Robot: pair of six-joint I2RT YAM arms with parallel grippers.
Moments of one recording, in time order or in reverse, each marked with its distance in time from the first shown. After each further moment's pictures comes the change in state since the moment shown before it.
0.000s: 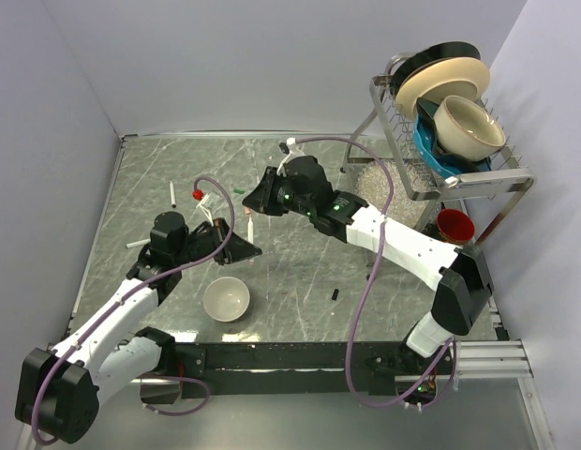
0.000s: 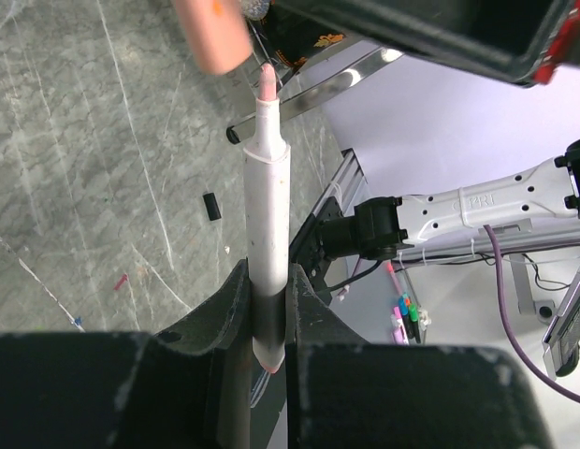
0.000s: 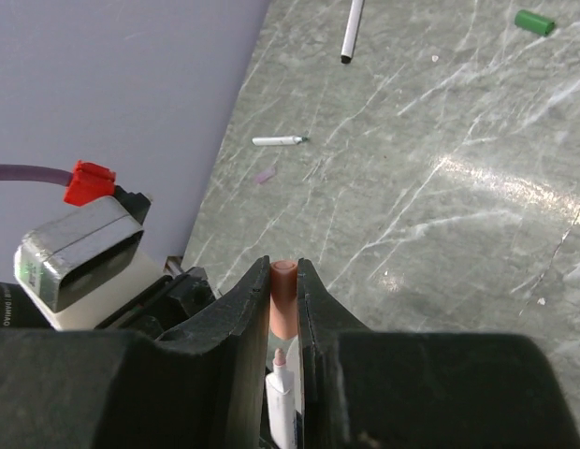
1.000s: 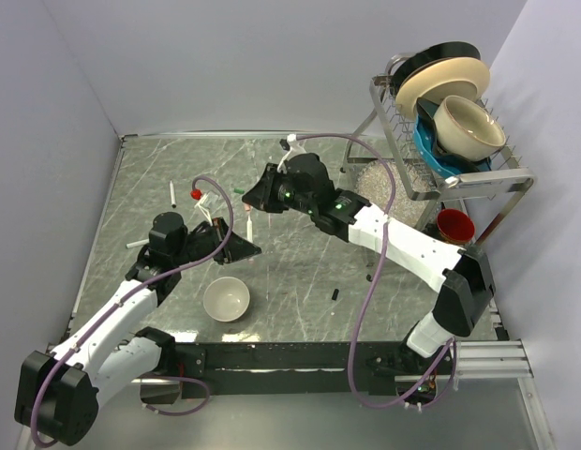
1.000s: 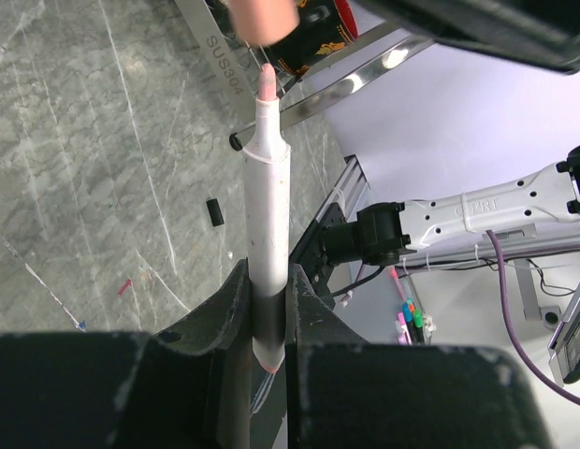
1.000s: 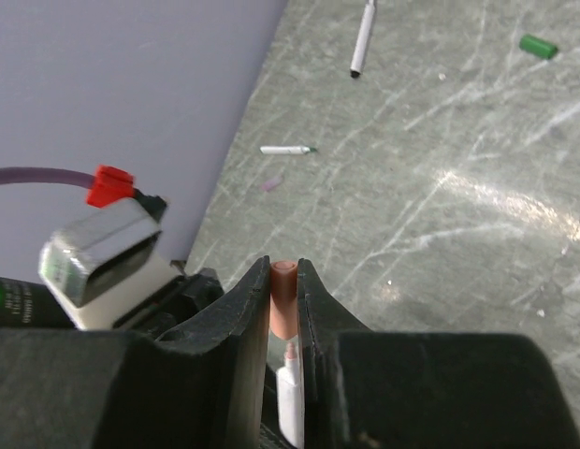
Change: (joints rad) left arm 0.000 -0.013 0.000 -0.001 -0.017 0.004; right arm 0.006 -0.010 0.015 -0.003 0.004 -0.021
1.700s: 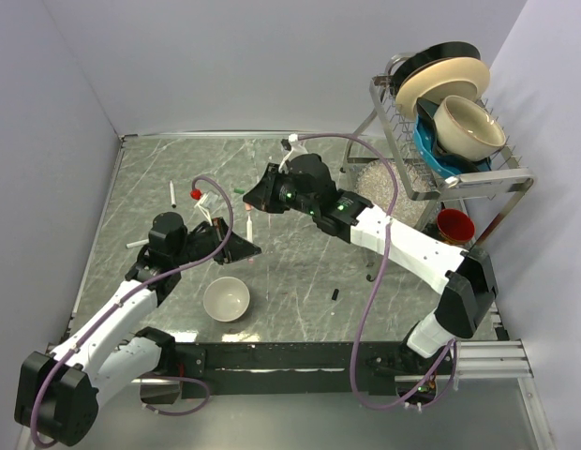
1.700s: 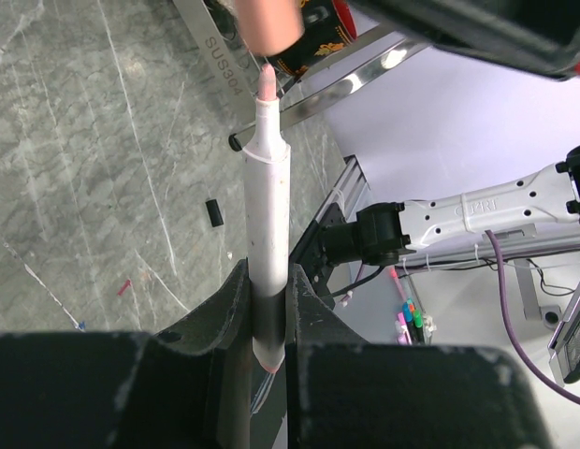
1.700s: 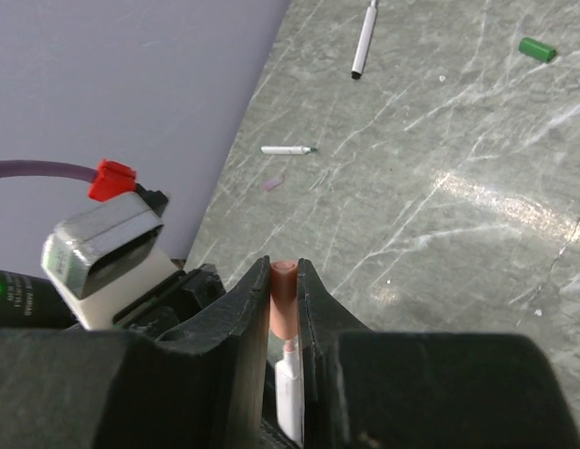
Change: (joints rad) left arm 0.000 -0.003 0.000 0.000 0.000 0.000; right arm 0.000 -0.016 -0.011 0.007 0.000 -0.007
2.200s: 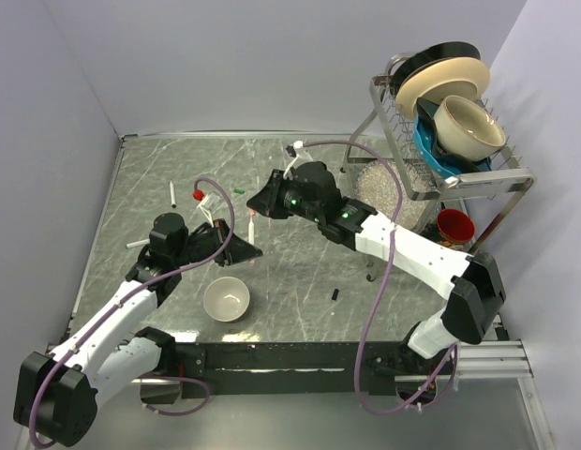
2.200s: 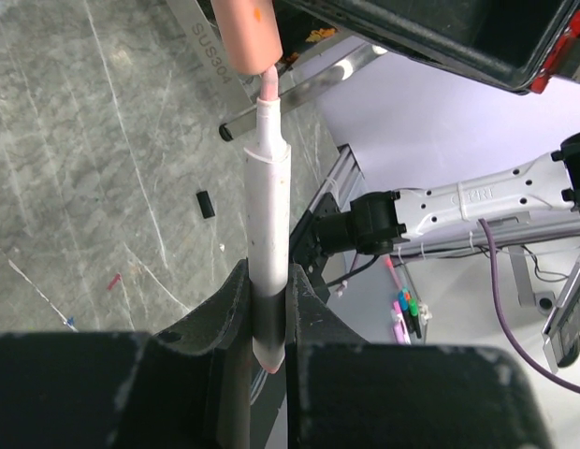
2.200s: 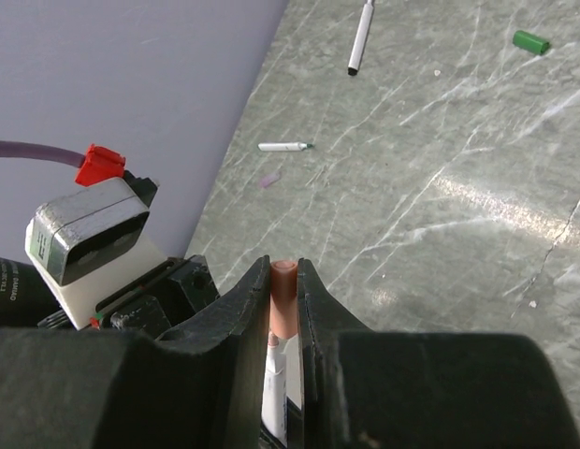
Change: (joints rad) left arm -0.006 -0.004 0.000 -0.003 0.012 0.000; right arm 0.005 -0.052 -0.096 0.054 0.006 0.002
